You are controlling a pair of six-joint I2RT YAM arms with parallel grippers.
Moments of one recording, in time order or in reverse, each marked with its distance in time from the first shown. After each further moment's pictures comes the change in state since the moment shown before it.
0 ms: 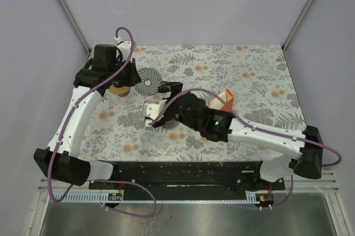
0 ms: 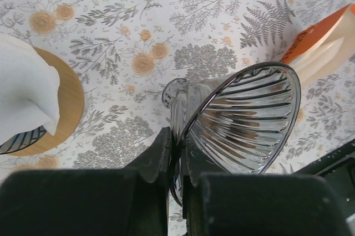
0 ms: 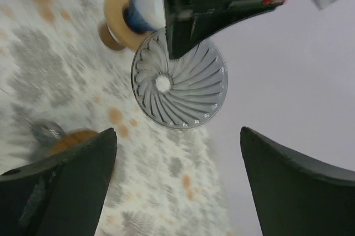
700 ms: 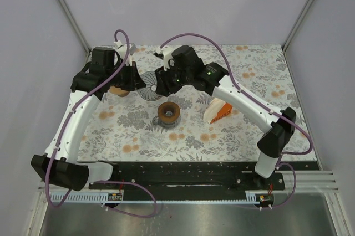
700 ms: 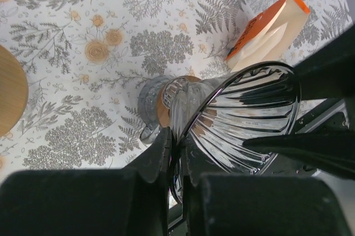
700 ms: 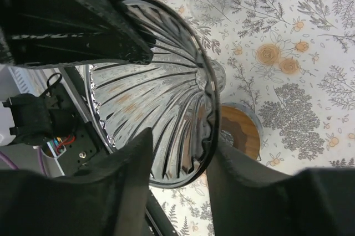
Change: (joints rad) left arm 0.005 -0.051 -0.008 -0.043 0.167 -0.095; right arm -0.361 0.311 0.626 -0.694 -0.577 1.130
